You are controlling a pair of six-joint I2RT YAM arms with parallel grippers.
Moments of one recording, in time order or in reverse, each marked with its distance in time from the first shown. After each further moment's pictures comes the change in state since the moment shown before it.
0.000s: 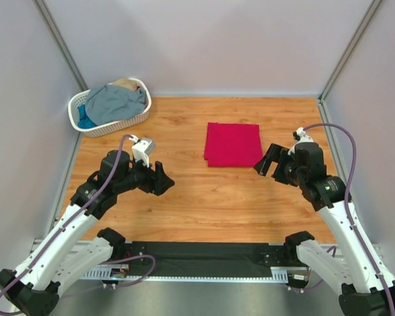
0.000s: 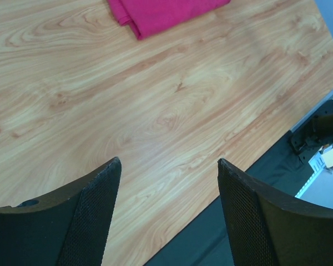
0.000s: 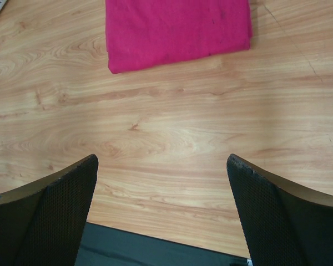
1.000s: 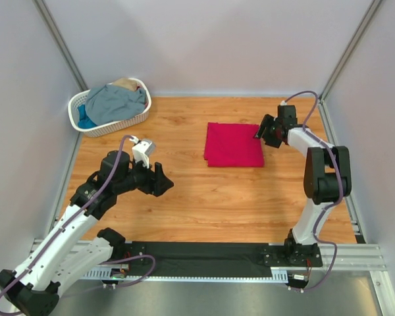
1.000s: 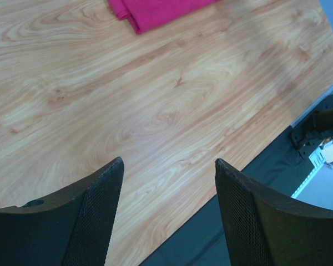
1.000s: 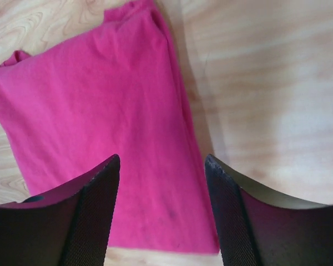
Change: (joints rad) left arm 0.000 -0.006 0.000 -0.023 -0.005 0.009; right arm -0.225 1.017 0.319 0.509 -0.067 -0.045
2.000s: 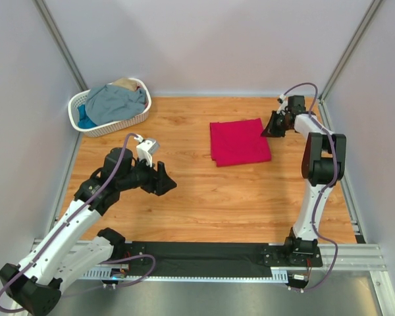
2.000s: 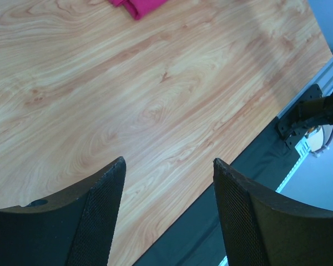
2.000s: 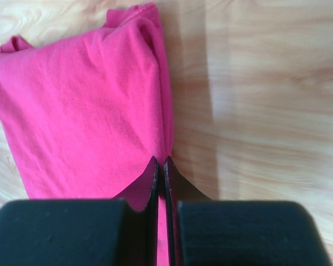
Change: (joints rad) left arm 0.017 0.054 0.000 0.028 0.098 0.000; right arm -0.134 0.308 0.359 -0.189 -0.335 -0.296
